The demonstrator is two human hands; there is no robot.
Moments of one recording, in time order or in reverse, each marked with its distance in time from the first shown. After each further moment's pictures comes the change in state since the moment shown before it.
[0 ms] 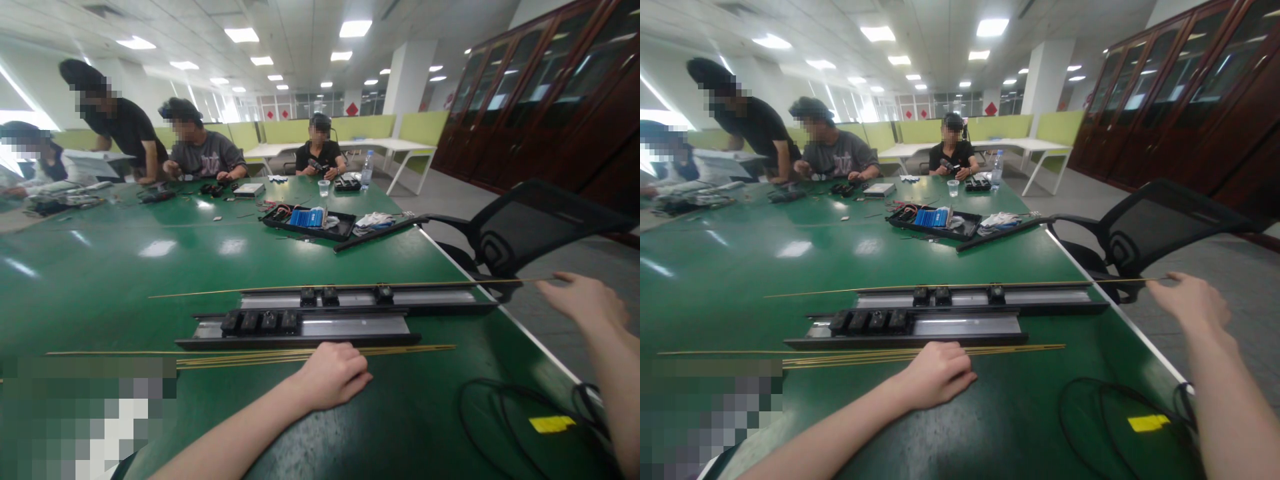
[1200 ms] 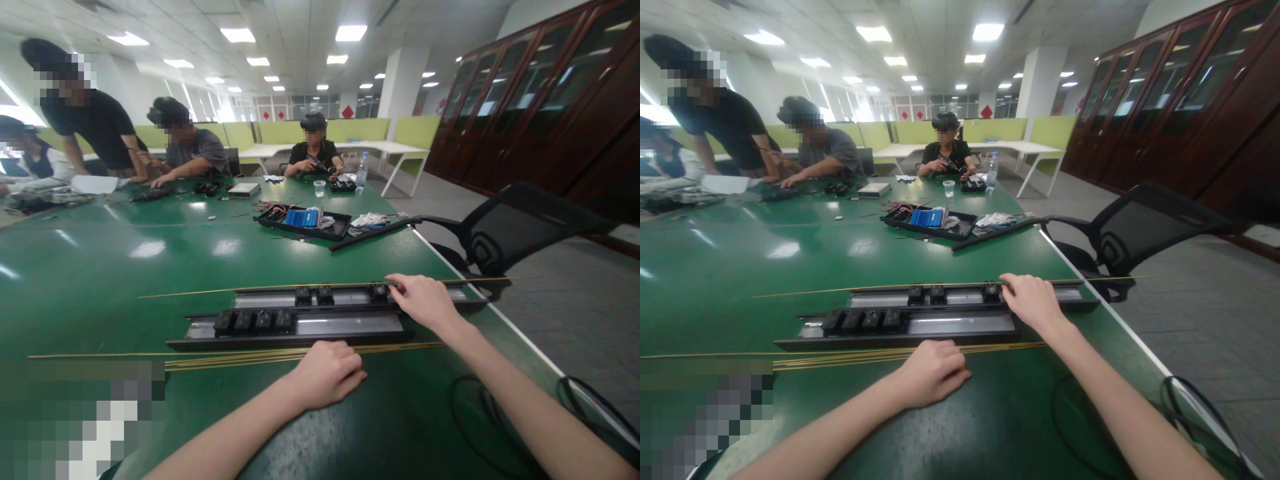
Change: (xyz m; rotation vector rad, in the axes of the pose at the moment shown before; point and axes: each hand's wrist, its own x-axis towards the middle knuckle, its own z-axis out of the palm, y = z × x) left_hand 0.002 0.001 -0.001 0.015 -0.002 0.001; right_hand -0.200 -0.158 0.003 -0.117 -0.084 -0.967
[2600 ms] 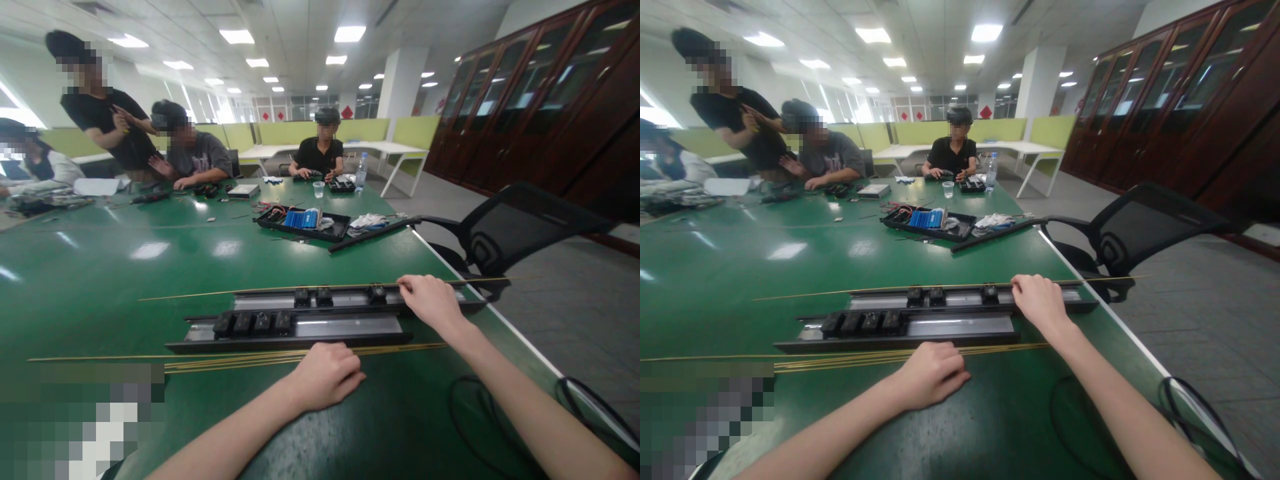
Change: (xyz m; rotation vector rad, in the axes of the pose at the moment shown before) left_hand 0.001 0.001 -0.001 0.002 0.019 0.011; right_hand 0.003 0.012 0.002 -0.042 -0.032 0.167
